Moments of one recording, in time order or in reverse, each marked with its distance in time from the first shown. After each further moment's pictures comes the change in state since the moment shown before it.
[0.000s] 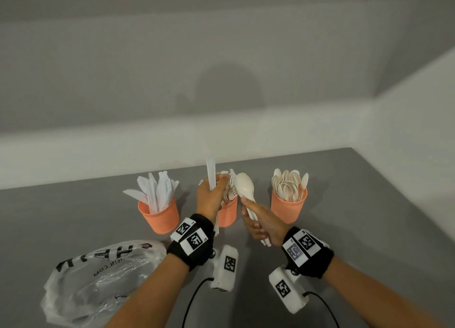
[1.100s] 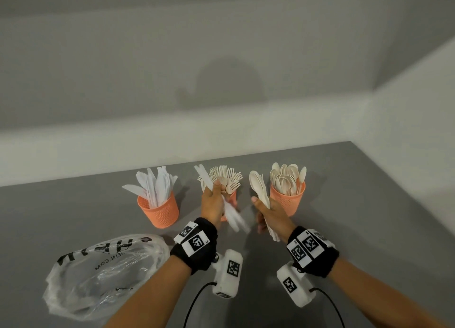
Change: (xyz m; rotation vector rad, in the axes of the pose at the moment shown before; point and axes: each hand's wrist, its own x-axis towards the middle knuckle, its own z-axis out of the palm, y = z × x) left_hand -0.008 -0.028 0.006 -0.190 0.002 -0.153; right_hand -0.008 0.018 -0.016 -0.200 0.334 -0.140
